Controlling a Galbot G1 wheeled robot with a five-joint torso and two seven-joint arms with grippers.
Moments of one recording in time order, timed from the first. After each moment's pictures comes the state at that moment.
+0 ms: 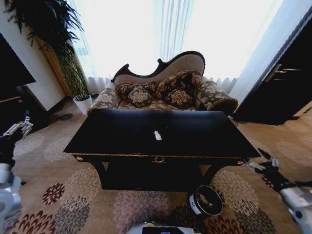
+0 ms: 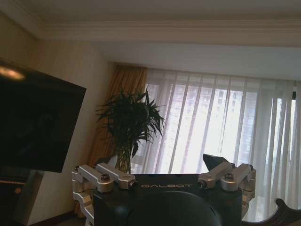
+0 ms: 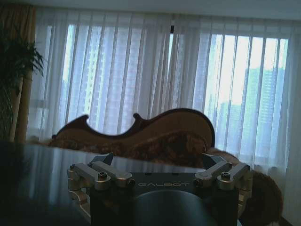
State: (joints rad) left arm 1.55 -1.13 -1.37 -2.37 -1.01 0.20 -0.17; right arm -1.62 1.05 1.25 1.88 0.72 0.10 -0.51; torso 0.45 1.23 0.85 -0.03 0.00
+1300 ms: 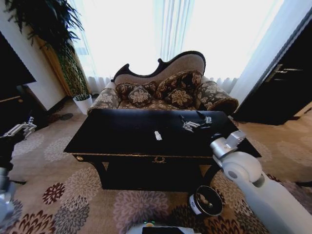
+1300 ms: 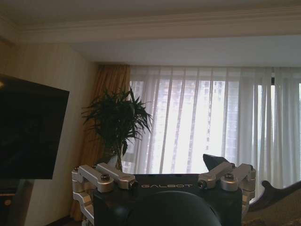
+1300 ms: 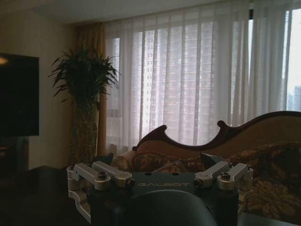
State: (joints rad) left arm 1.64 -1.10 -1.39 -2.46 -1.00 0.21 -0.18; right arm -1.08 0.69 0.42 2.29 0.86 -0.26 0.19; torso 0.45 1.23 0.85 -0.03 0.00
